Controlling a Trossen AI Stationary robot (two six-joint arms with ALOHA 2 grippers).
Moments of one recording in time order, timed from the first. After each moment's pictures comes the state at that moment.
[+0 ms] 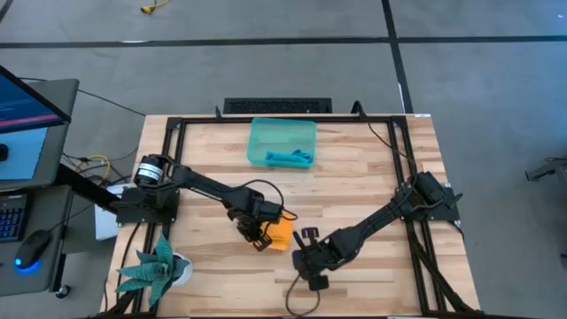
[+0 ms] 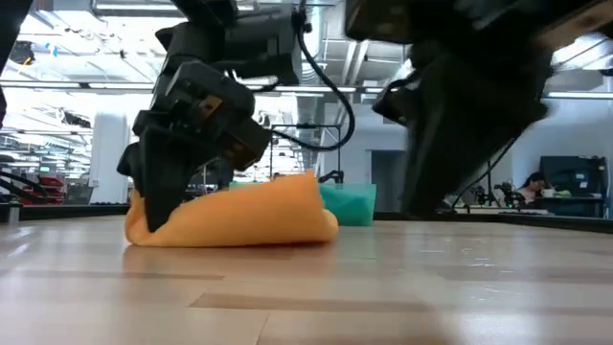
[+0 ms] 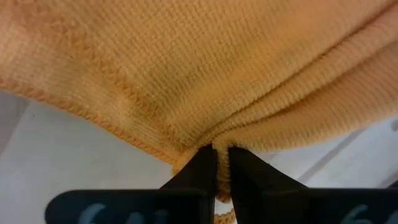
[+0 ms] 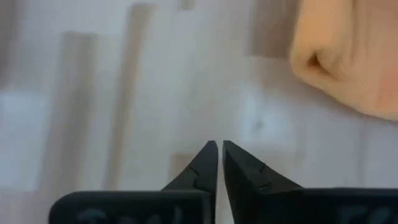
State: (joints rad) left arm -0.16 1.91 1.19 -0.76 0.34 -0.86; right arm 0.52 2.00 1.36 -0.54 0.16 0.30
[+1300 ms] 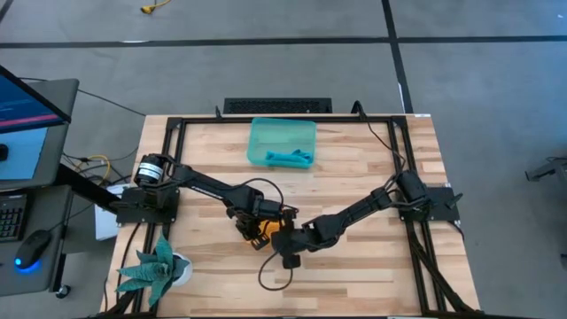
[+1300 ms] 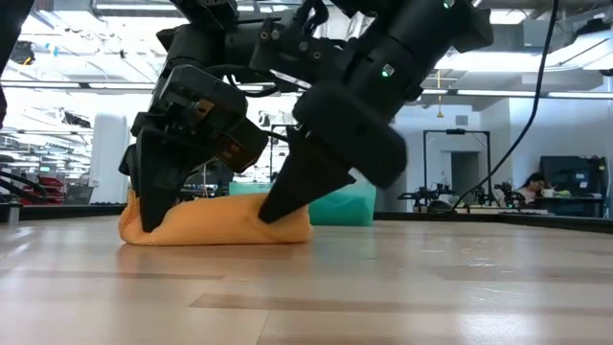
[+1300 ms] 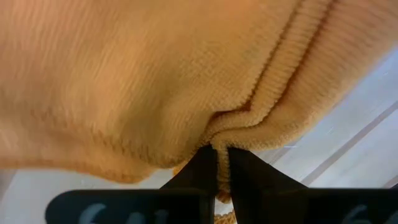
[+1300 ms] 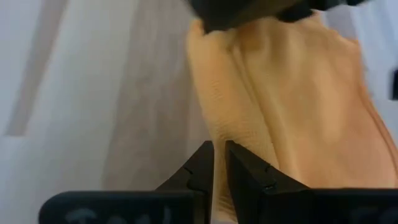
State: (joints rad) left arm -0.15 1.92 1.19 -0.78 0.34 -0.80; right arm 0.37 2.11 1.36 -0.19 0.35 0.06
